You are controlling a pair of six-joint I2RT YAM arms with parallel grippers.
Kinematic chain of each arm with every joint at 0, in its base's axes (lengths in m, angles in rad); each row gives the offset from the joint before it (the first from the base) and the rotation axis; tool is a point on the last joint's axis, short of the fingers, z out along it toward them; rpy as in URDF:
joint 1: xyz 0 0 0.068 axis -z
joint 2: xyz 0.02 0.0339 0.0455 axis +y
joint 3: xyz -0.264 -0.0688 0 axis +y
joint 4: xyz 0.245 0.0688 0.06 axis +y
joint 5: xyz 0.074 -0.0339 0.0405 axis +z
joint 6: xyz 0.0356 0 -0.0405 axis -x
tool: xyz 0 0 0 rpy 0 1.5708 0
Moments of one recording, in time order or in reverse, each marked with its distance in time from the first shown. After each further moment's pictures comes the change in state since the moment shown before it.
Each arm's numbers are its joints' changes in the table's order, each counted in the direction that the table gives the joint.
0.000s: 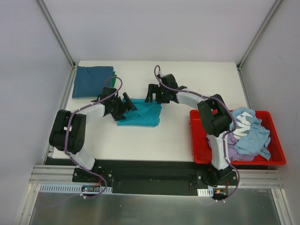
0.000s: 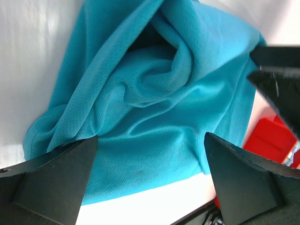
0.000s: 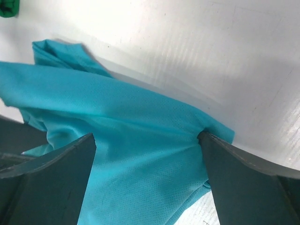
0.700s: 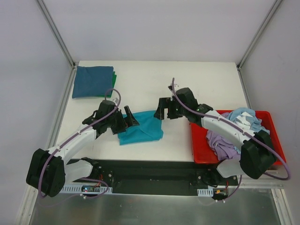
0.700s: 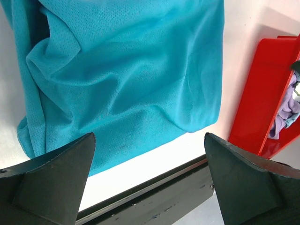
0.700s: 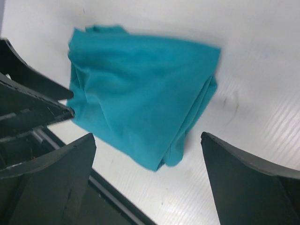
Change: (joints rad) left arm 0.174 -0.555 0.299 0.113 0.032 0.035; right arm -0.100 -0.702 0.470 0.090 -0.083 0.020
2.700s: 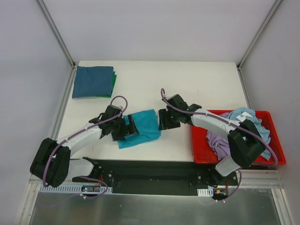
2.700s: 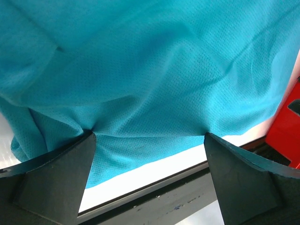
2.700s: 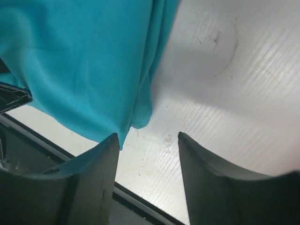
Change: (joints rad) left arm 0.054 0.118 0.045 0.019 0.033 -0.038; right arm -0.063 0.154 0.019 0.219 -0.035 0.002
